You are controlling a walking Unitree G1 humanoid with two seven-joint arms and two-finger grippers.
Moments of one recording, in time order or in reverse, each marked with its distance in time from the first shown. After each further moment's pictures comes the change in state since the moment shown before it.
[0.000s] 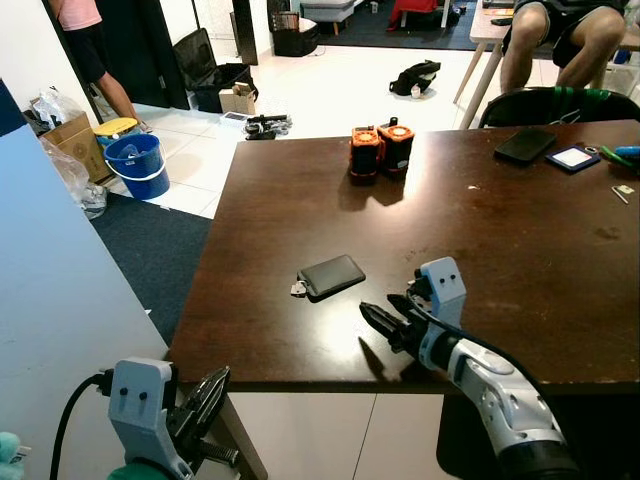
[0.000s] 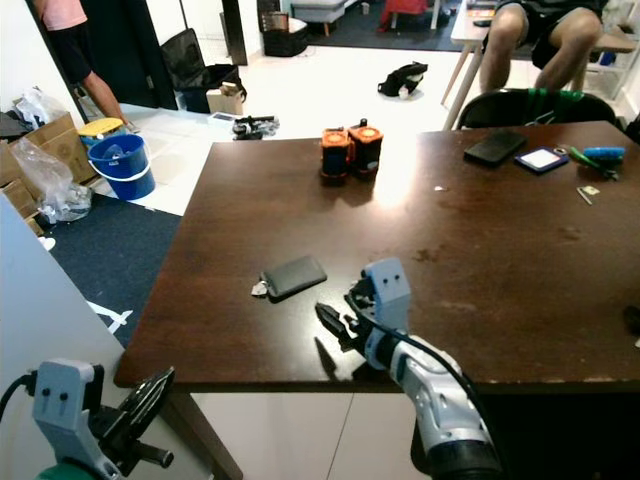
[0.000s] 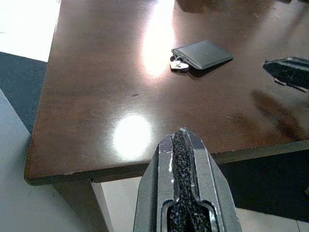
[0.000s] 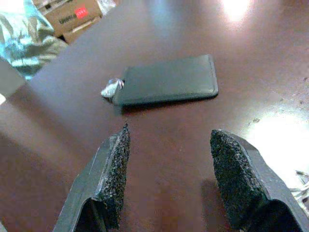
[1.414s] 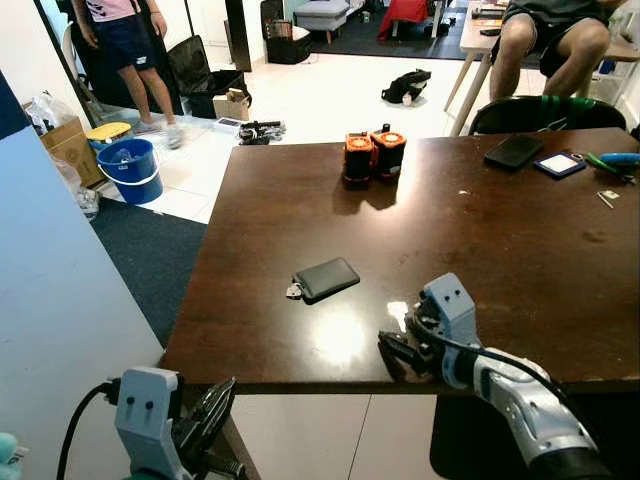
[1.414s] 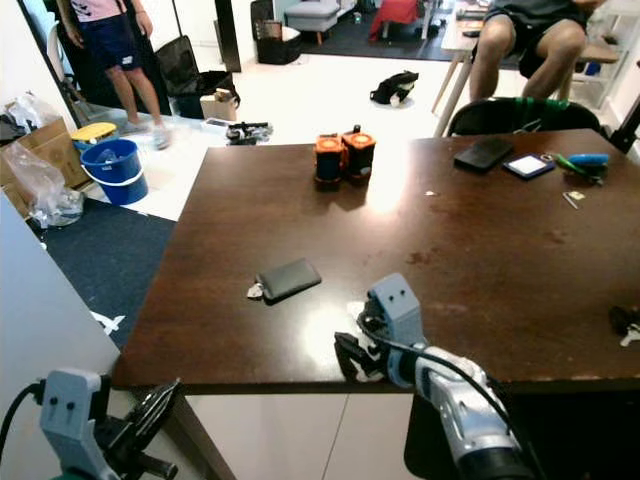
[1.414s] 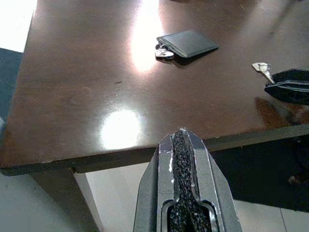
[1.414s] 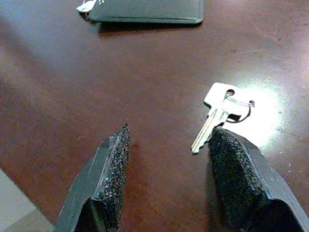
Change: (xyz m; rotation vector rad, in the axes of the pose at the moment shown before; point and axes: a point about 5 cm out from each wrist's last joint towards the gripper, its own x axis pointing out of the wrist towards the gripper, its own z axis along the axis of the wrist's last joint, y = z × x) left arm -0.005 -0.004 -0.010 -0.016 0.045 -0.030; right arm -0.024 -0.017 -0.025 -0.165 0.278 0.031
